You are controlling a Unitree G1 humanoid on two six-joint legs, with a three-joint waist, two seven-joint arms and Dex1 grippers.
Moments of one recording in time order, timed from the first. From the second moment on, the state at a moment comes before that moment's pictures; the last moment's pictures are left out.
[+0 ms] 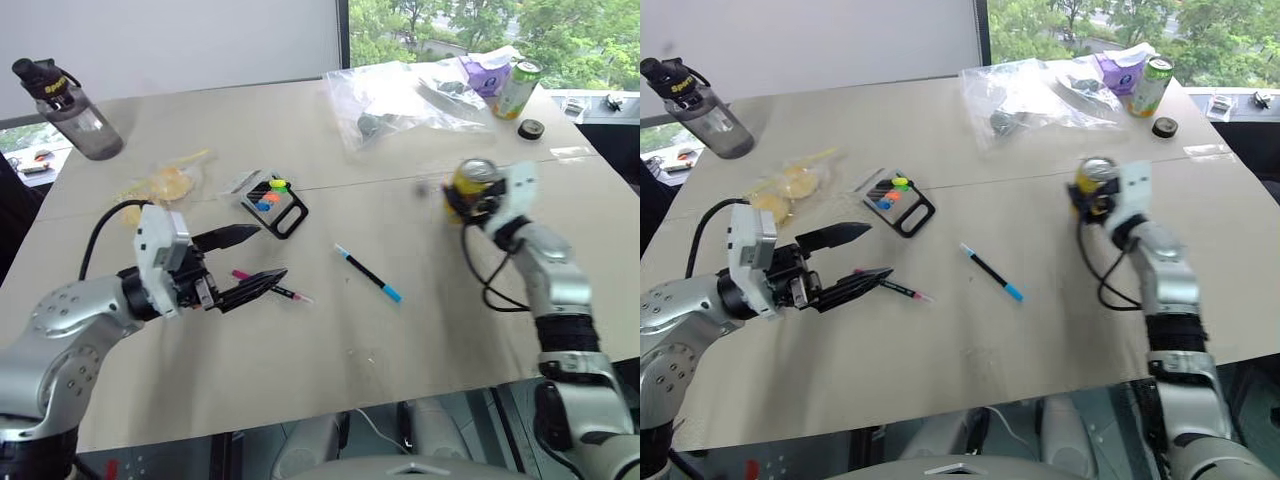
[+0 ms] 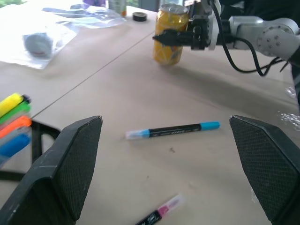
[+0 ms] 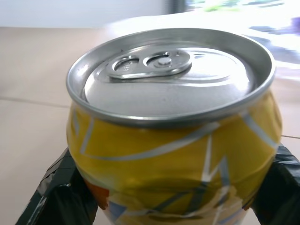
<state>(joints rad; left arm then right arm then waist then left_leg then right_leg) 0.01 0.83 0.36 -0.48 -0.80 0.52 -0.93 -0.52 -0.39 -0.20 0.28 0.26 0.21 0.47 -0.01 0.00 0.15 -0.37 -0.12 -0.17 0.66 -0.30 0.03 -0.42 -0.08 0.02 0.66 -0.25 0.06</state>
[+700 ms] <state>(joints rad) -0.07 0.82 0.27 -0.42 -0.77 0.52 -0.97 -0.47 -0.49 -0.36 0.26 0.32 0.23 0.38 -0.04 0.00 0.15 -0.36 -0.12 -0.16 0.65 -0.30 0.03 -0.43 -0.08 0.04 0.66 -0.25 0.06</state>
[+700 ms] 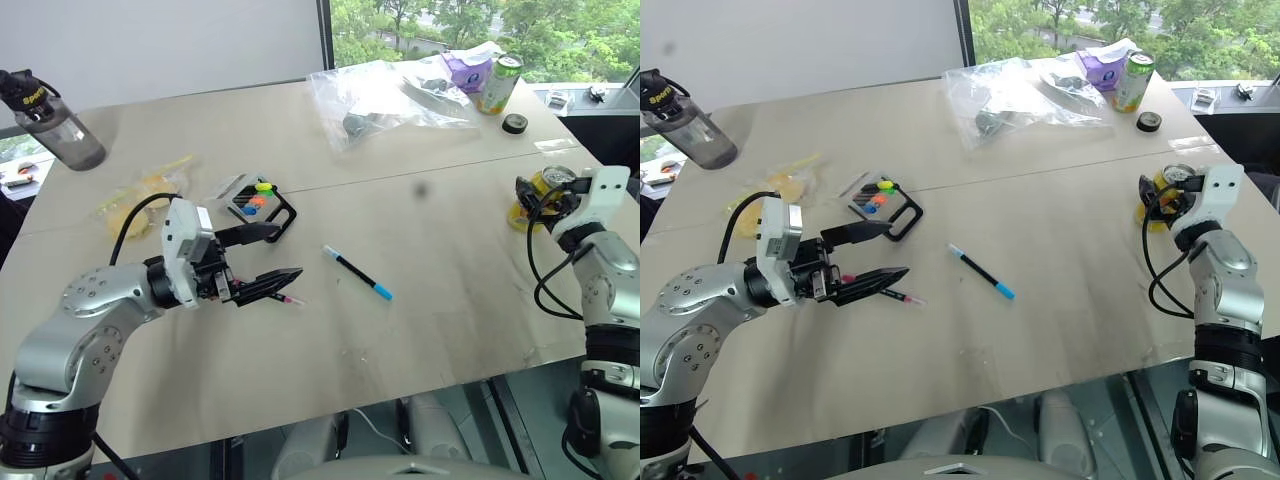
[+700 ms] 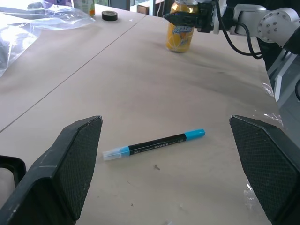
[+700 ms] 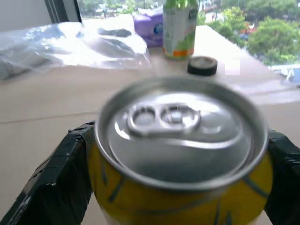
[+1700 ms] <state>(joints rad) 0.25 0.84 0.35 -0.43 -0.66 0.47 -1.02 -0.37 -0.56 0.33 -0.34 0.37 0.67 0.66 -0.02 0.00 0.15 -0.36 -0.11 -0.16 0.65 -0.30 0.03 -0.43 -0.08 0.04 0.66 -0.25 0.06</state>
